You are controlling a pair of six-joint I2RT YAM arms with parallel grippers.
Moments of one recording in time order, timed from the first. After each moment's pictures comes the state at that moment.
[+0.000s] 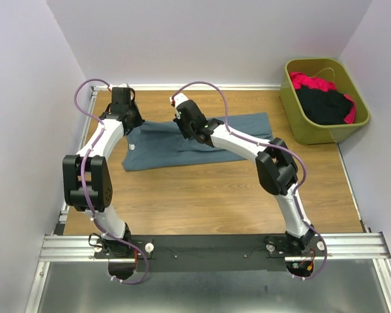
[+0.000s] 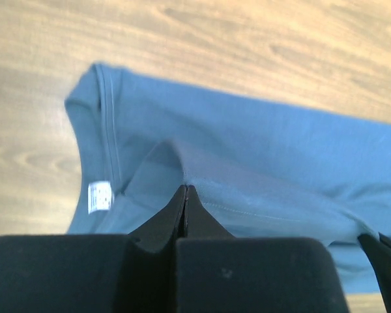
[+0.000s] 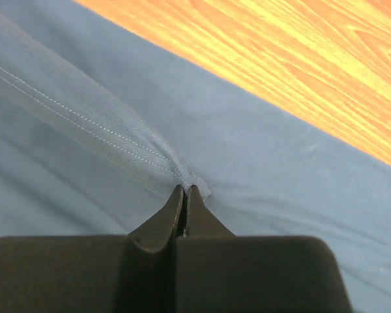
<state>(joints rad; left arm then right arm) -0.05 1.69 1.31 -0.36 -0.02 -0.41 0.81 2.18 1.81 -0.25 0.25 0.02</state>
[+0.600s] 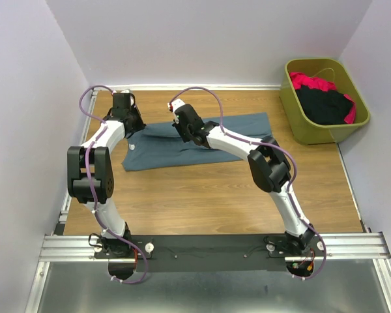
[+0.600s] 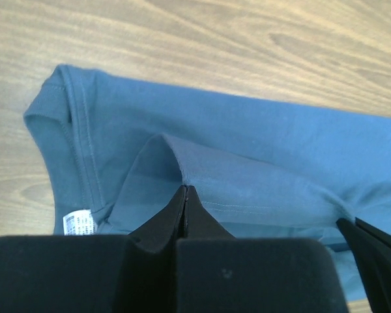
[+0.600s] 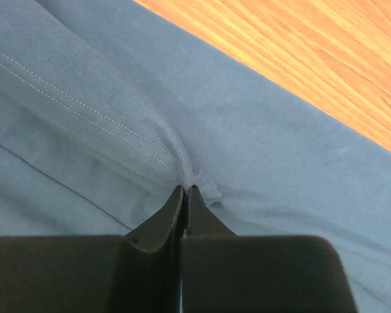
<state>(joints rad) -0.02 1.79 1.28 -0.25 0.09 -0.40 0.79 2.30 1.86 -0.25 0.23 0.00</state>
